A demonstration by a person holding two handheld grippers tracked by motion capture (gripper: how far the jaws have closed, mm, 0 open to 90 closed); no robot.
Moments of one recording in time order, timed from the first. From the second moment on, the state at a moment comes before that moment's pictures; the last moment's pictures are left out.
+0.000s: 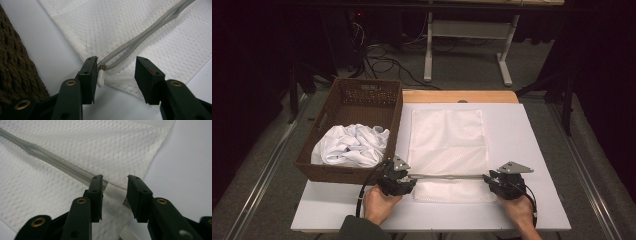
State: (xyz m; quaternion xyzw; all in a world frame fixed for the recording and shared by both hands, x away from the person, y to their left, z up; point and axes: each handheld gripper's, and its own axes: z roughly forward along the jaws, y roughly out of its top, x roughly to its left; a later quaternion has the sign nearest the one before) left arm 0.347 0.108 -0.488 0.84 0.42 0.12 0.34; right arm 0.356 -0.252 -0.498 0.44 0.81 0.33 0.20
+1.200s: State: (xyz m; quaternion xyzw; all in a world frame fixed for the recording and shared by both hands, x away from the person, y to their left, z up) left arm 0.341 0.026 -0.502 0.89 0.31 0.08 0.33; right arm 0.348 -0.223 -0.501 0.40 0.82 0.35 0.19
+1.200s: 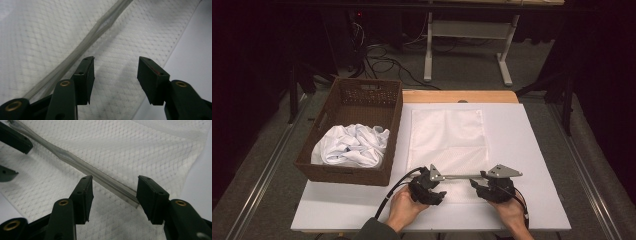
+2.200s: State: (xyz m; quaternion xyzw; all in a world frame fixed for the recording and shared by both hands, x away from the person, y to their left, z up) left arm 0.341 0.026 -0.510 0.89 0.31 0.10 0.33; right arm 0.374 -0.175 -0.498 0.37 0.85 0.31 0.19
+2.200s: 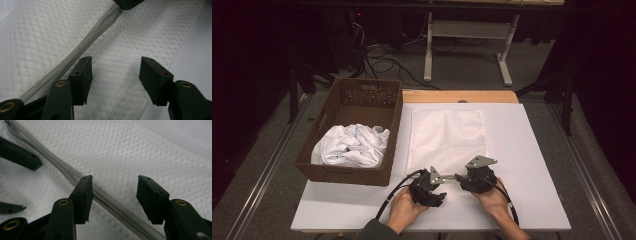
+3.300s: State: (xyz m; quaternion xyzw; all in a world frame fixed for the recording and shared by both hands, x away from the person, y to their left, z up) left arm 0.340 0.026 -0.510 0.89 0.31 0.10 0.33; right arm 0.396 -0.154 -0.505 0.36 0.87 0.29 0.16
